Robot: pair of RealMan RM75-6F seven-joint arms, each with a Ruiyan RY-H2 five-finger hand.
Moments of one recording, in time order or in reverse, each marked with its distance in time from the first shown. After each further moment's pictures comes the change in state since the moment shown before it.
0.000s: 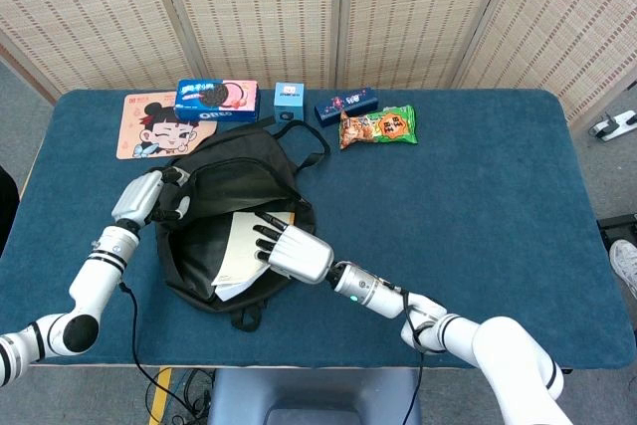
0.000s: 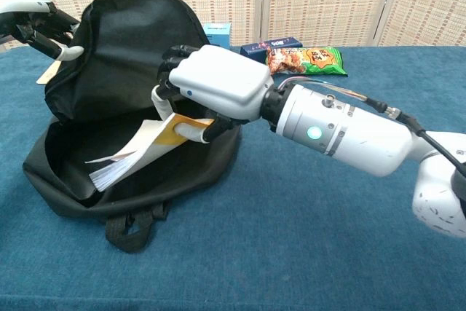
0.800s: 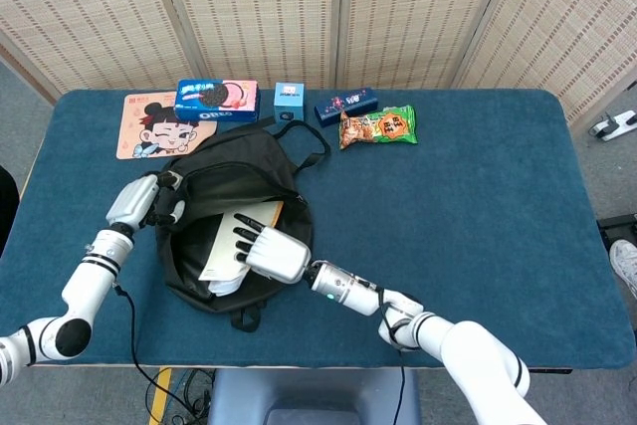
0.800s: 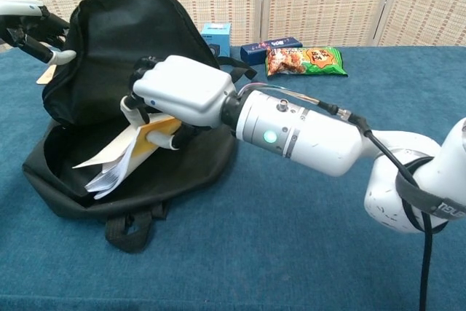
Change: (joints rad) left arm 0.013 0.031 0.019 -0.015 0.021 -0.013 -0.032; right arm 0.098 -0.110 0.002 0.150 0.043 -0.062 0.051
